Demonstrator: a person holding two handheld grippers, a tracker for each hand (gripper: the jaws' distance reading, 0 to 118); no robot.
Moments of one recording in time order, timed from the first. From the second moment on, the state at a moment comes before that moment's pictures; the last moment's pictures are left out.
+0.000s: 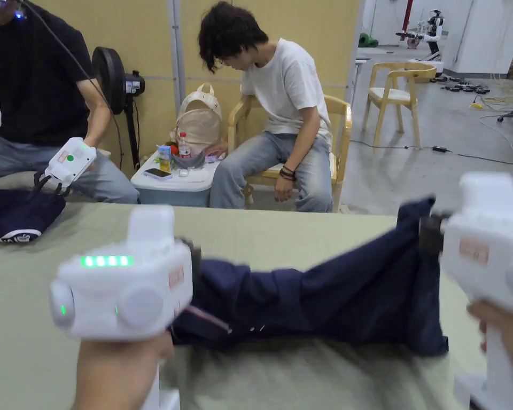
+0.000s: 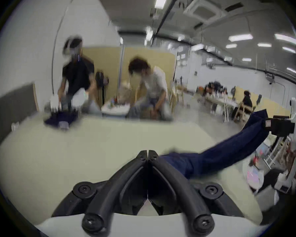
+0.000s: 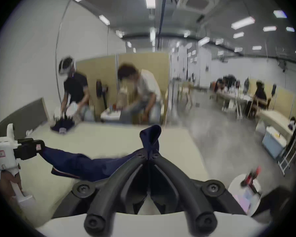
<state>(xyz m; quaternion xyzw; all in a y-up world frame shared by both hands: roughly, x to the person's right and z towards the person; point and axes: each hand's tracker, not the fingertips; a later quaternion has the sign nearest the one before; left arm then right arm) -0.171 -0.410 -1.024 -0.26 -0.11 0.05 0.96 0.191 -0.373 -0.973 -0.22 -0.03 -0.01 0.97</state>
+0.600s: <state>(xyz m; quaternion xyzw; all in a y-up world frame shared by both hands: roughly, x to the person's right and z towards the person) -0.260 -0.503 -0.765 -0.40 -0.08 0.08 0.91 0.217 -0.520 -0.691 -0.40 -0.08 -0.15 0.90</state>
